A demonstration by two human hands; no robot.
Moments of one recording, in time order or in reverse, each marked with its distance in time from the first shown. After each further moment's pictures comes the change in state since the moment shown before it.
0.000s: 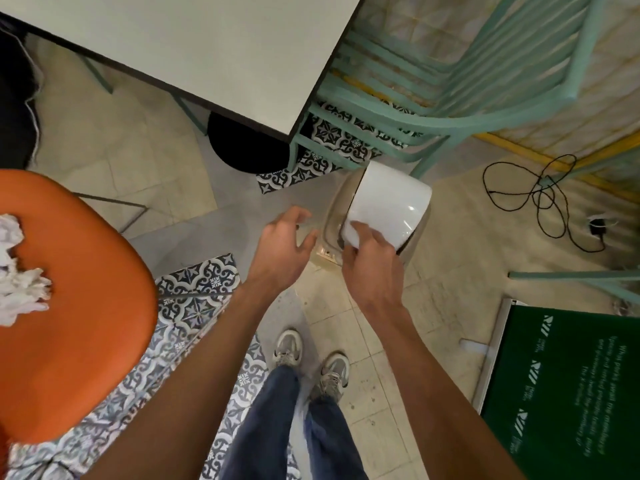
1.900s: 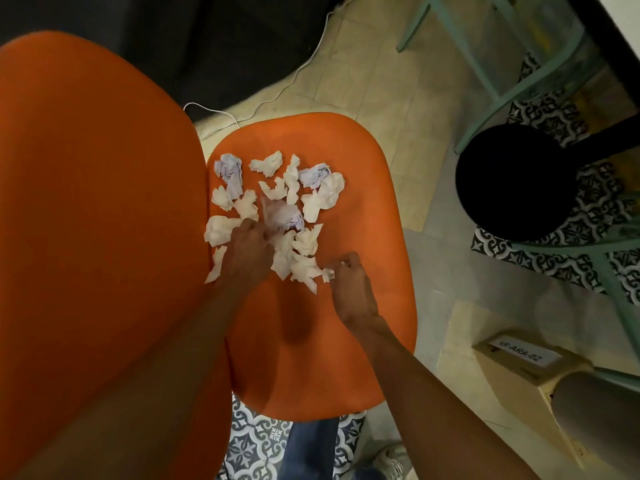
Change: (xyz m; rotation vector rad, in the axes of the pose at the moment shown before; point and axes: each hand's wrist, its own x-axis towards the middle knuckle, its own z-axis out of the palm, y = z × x) left_hand -0.113 -0.589 -0.356 0.190 0.272 -0.747; right_hand -0.091 -0.495 0.414 -0.019 -0.769 -0.415
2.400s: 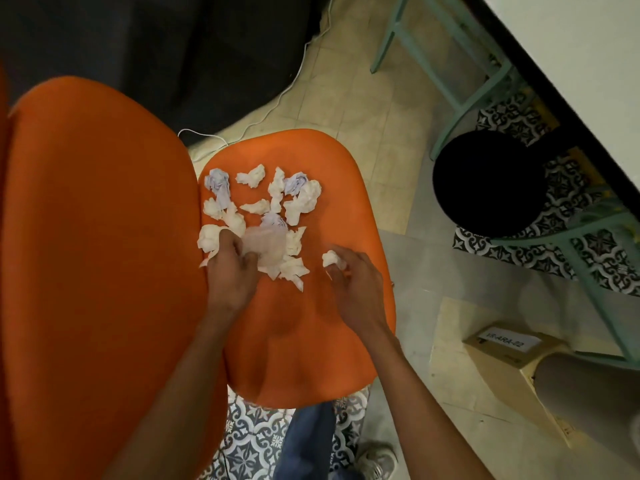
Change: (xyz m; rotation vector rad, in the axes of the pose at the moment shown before) left_hand -0.088 0.046 -0.053 -0.392 0.162 -0.127; right_hand -0.077 -0.016 -0.073 0.323 0.233 -0.067
